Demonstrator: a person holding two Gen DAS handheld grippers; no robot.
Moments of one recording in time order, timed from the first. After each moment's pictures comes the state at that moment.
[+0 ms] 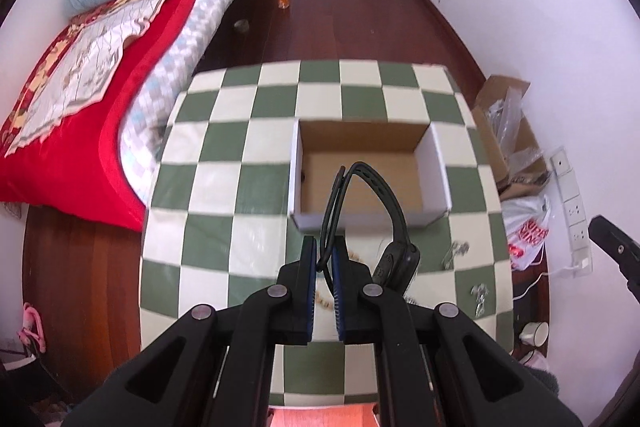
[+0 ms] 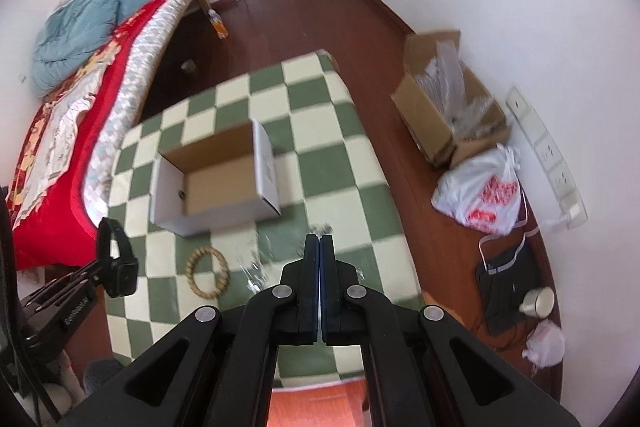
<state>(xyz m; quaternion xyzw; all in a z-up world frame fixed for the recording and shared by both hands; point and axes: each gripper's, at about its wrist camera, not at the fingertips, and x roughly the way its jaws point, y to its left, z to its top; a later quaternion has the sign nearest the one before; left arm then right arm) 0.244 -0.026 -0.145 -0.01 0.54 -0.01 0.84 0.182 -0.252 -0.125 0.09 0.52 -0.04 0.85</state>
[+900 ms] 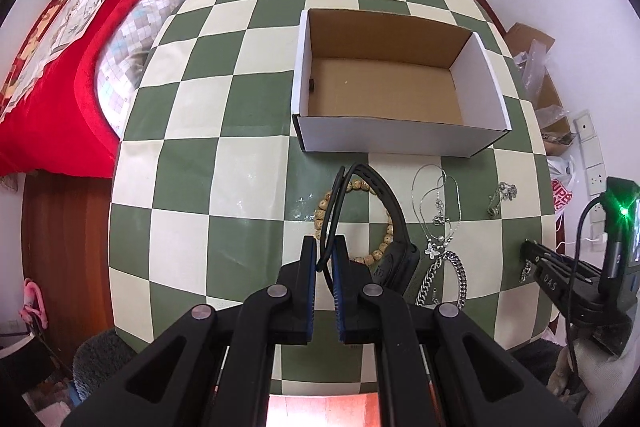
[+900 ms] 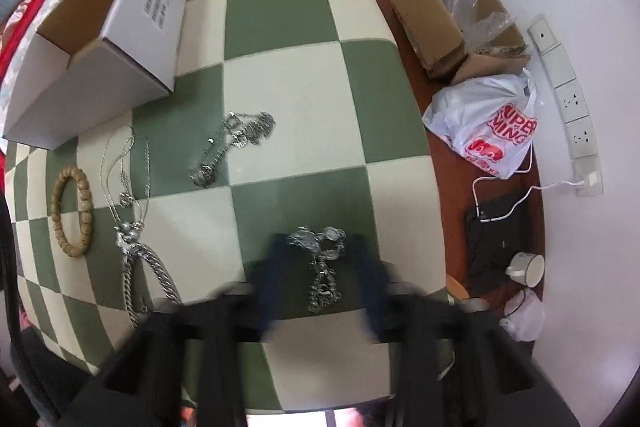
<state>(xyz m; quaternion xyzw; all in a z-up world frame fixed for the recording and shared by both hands) 0.225 -0.021 -0.239 -0.01 0.62 0.00 0.79 0.206 -0.263 -0.325 0.03 0.67 -0.07 0.74</state>
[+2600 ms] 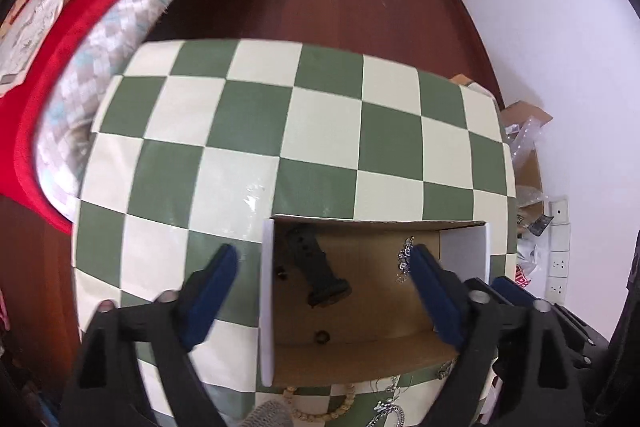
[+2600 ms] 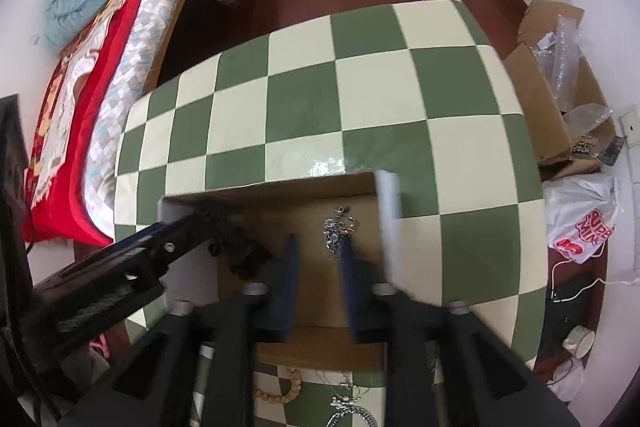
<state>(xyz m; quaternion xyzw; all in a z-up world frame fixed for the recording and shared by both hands) 0.402 0.011 -0.235 -0.11 0.61 -0.02 0.78 0.401 -0.169 -0.254 0.12 0.63 0.05 0.76</state>
